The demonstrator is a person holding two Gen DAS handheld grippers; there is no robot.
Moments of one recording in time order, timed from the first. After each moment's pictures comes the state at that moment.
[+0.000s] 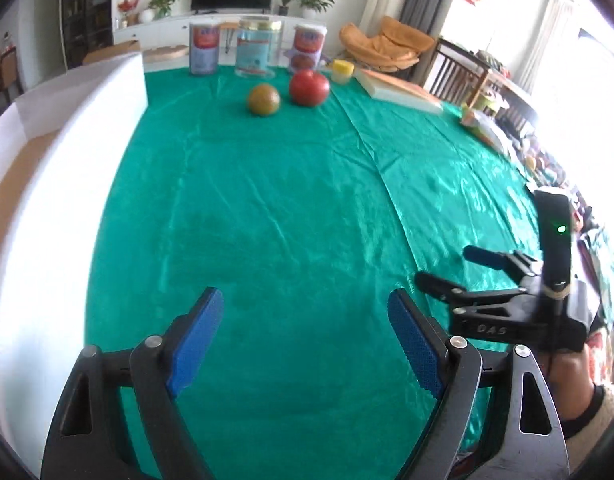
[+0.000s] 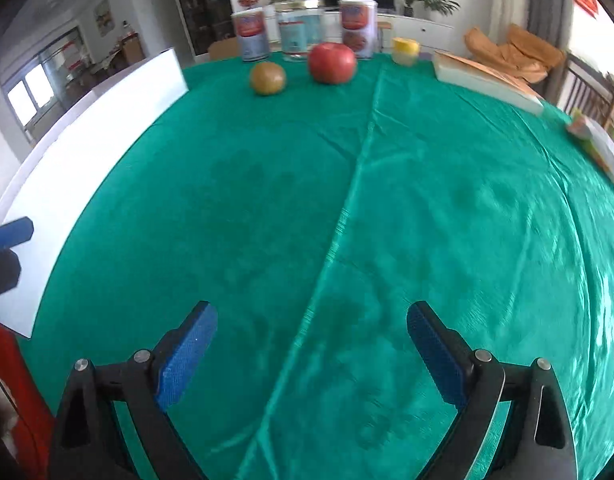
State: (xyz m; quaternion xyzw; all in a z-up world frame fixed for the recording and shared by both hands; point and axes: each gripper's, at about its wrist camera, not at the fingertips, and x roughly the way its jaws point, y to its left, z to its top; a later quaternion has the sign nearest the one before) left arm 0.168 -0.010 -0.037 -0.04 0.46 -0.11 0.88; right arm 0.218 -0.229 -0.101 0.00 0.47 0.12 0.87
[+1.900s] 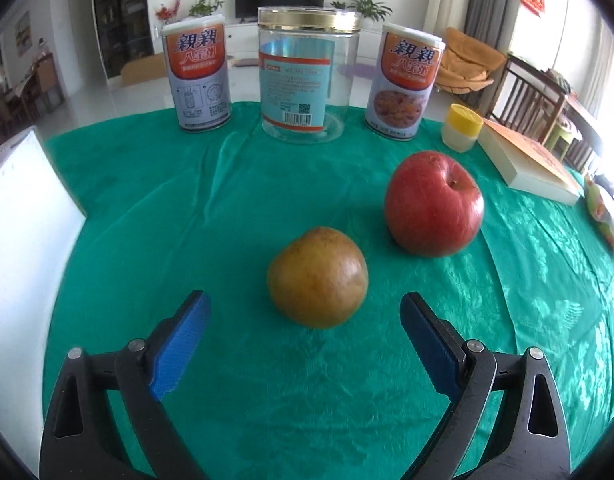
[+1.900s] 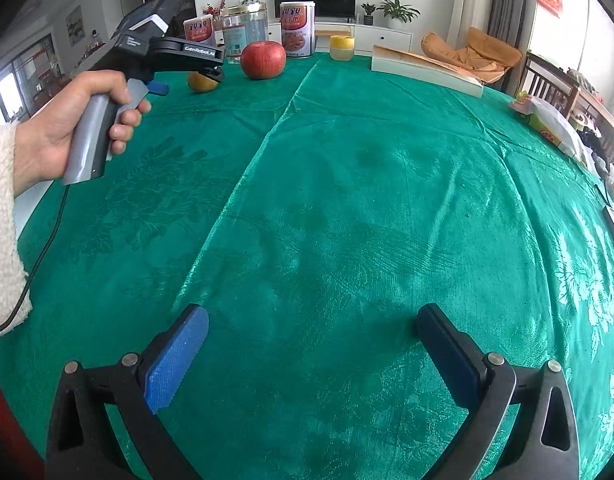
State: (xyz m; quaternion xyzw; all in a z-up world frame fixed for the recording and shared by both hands) left arm 0.451 -0.014 -0.083 -0.03 0.43 0.00 0.90; right arm 0.209 -0.245 -0.107 -0.04 0.46 0.09 0.89
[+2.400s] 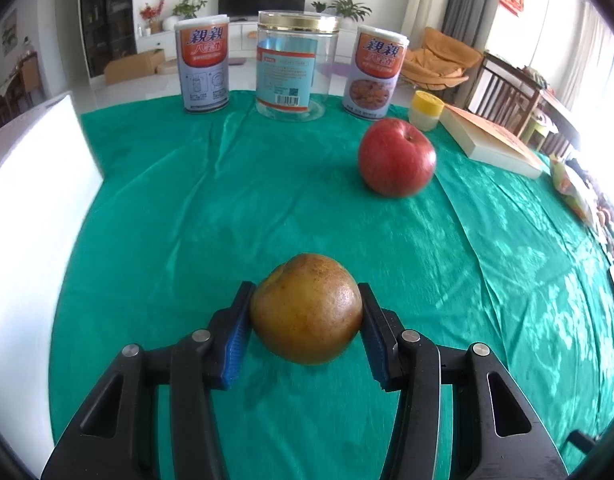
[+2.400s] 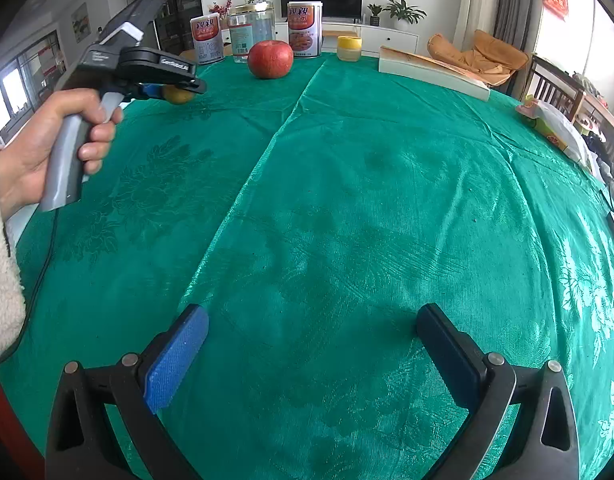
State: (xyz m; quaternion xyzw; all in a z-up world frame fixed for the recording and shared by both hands) left arm 0.368 0.001 -0.066 -0.04 0.44 -0.05 0.90; right arm 0.210 -0.243 -0.107 -0.04 0.45 0.09 0.88
